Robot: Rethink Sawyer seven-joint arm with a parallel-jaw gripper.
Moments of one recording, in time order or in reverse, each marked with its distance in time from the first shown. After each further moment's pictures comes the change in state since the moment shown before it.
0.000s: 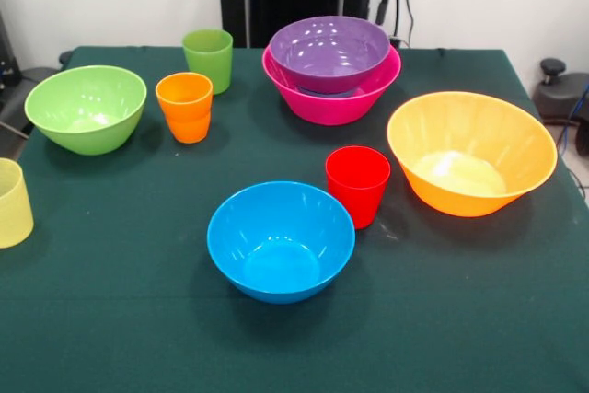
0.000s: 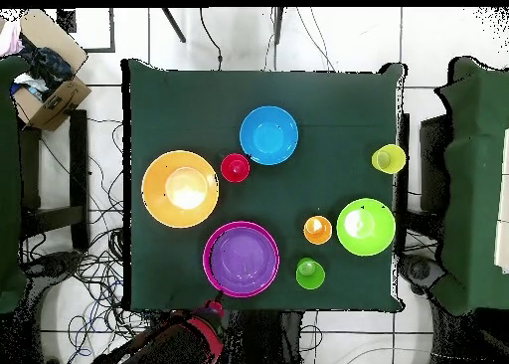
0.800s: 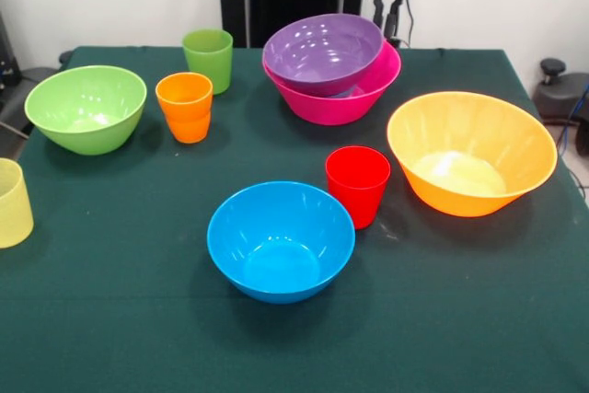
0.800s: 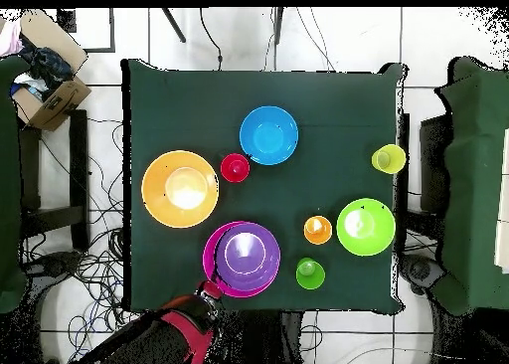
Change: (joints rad) arm 0.105 0.042 -0.118 -0.113 -0.013 -0.032 0.000
